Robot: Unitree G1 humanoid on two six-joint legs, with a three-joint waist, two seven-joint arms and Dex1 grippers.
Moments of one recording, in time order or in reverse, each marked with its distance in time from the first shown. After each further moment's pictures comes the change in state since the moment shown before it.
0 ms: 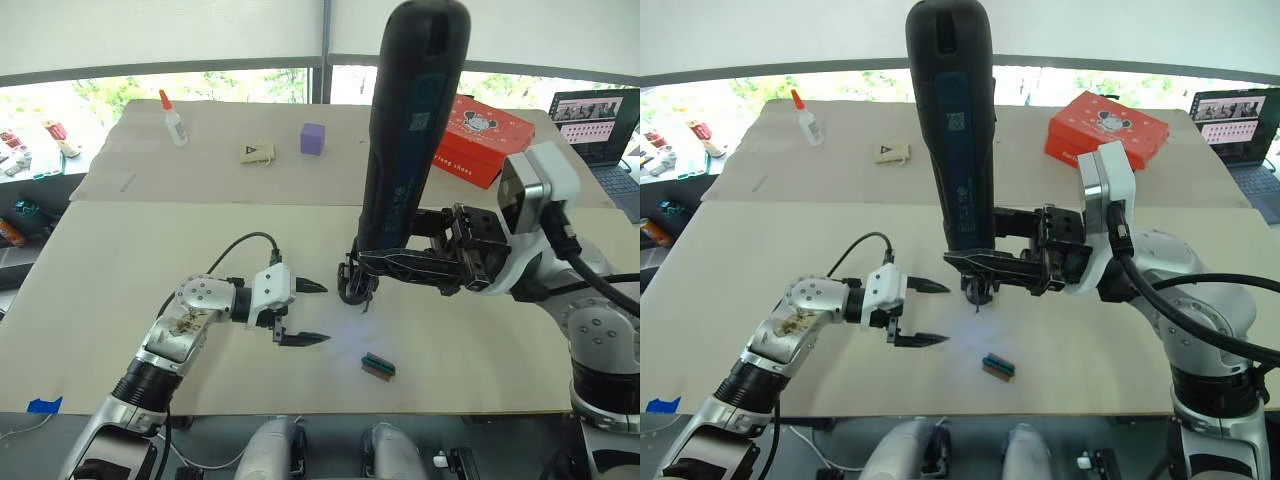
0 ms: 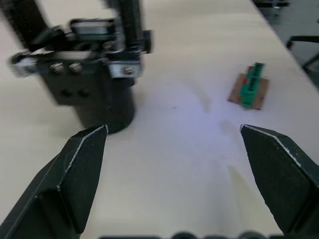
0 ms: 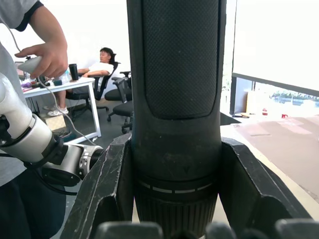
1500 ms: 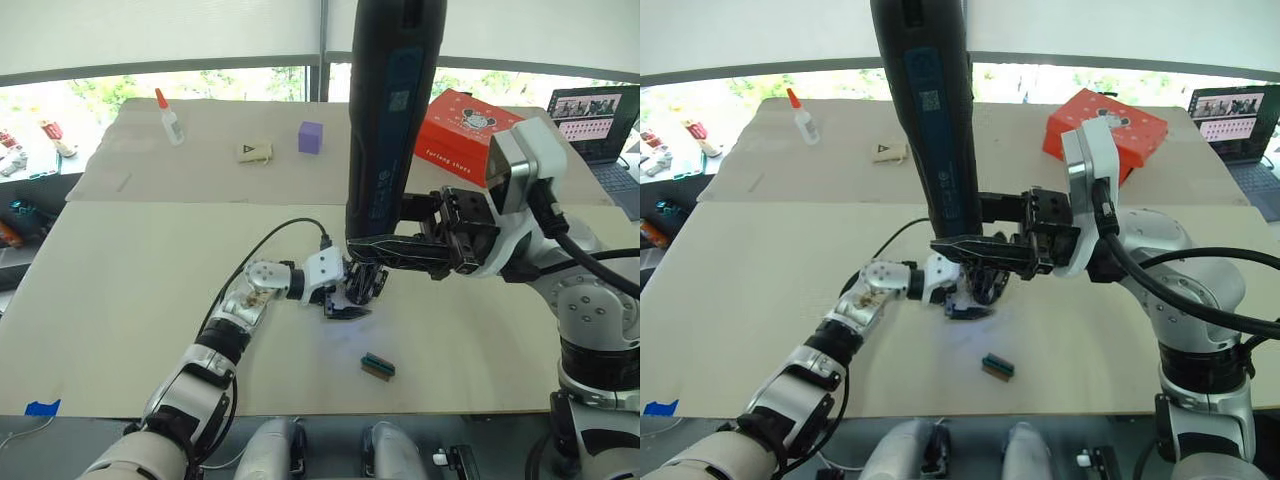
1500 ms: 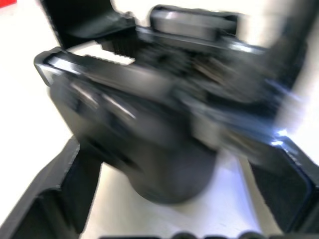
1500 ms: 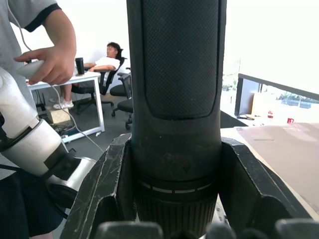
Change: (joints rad) left arm -0.221 -0.290 -0.071 0.495 0.148 -0.235 0.055; right arm -0.096 0.031 0.040 0.054 -0.068 0.019 0.048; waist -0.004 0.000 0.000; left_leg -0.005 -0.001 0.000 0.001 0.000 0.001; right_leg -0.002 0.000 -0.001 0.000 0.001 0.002
